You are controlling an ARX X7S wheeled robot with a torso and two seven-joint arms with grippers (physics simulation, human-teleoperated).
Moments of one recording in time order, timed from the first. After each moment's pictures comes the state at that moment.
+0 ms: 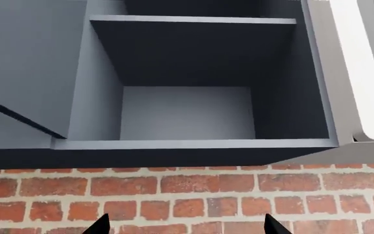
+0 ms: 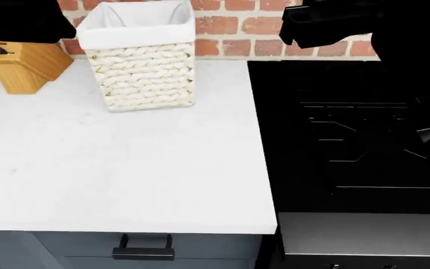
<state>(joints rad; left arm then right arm) -1.00 -0.71 0.03 0.75 -1.15 -0.79 -0.69 1.75 0.94 -1.06 -0.64 1.68 0.32 1.06</state>
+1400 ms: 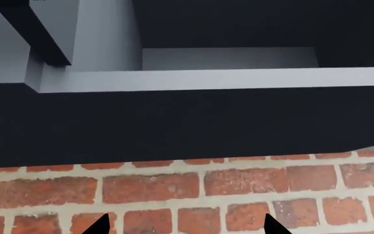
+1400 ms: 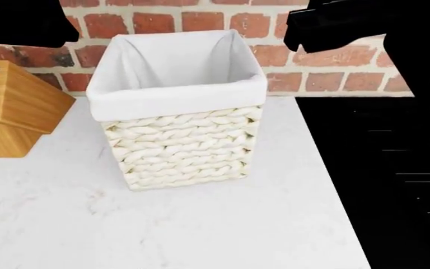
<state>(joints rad) -1.01 -0.73 0.05 0.76 -1.15 -0.79 -0.69 1.78 0.96 -1.03 -0.69 1.70 0.36 1.08</state>
